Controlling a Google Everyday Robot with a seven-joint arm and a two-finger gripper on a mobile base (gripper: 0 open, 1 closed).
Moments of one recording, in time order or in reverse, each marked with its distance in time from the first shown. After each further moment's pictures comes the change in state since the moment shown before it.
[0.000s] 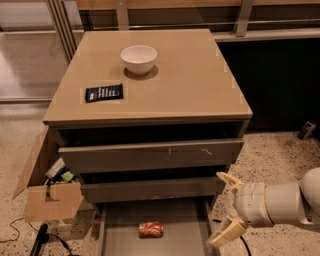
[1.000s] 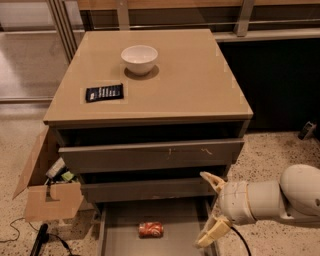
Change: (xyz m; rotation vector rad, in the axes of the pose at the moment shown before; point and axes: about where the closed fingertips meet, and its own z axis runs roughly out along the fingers) arm -0.023 0.011 0.033 -0.072 -0.054 -0.061
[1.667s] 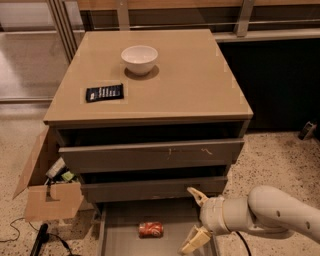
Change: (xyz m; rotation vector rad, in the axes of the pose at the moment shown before) arm 0.062 -0.001 0.089 -0.018 -0.002 0.030
